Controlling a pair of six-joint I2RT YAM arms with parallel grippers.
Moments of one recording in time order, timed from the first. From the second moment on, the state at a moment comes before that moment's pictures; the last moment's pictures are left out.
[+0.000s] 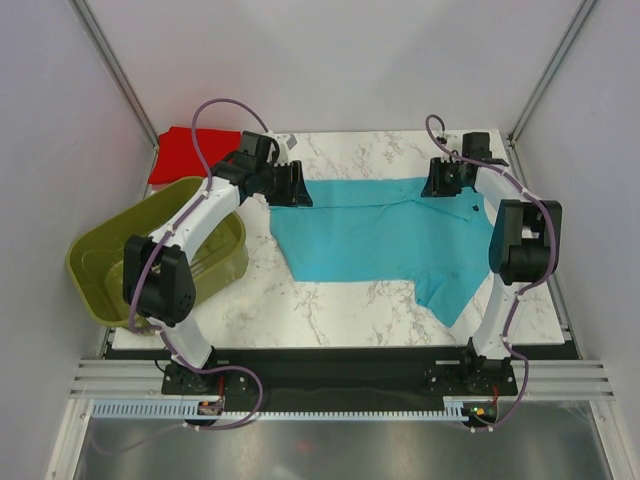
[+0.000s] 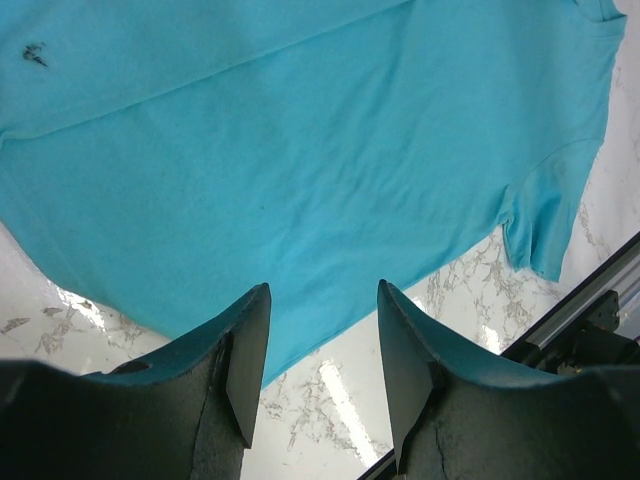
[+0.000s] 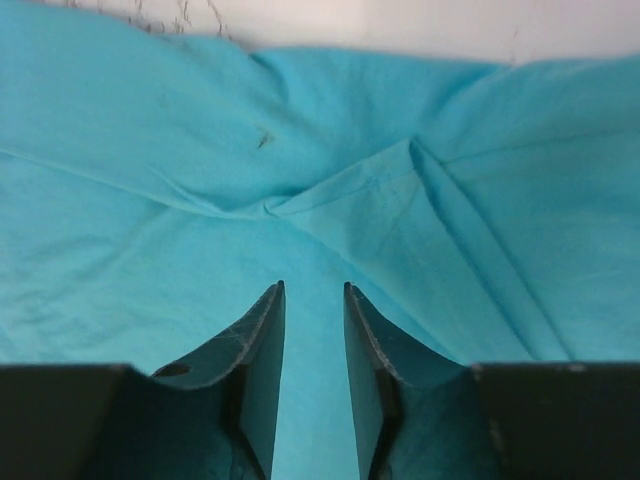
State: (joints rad) left arm -0.35 1.73 1.49 -0.58 0.40 -0.29; right arm -0.06 2.03 1.53 -0.45 -0.43 -0.05
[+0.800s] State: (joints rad) left arm -0.37 1.73 1.48 -0.58 0.45 -0.29; right arm -0.12 2.36 1.90 -0.53 -0.57 -0.19
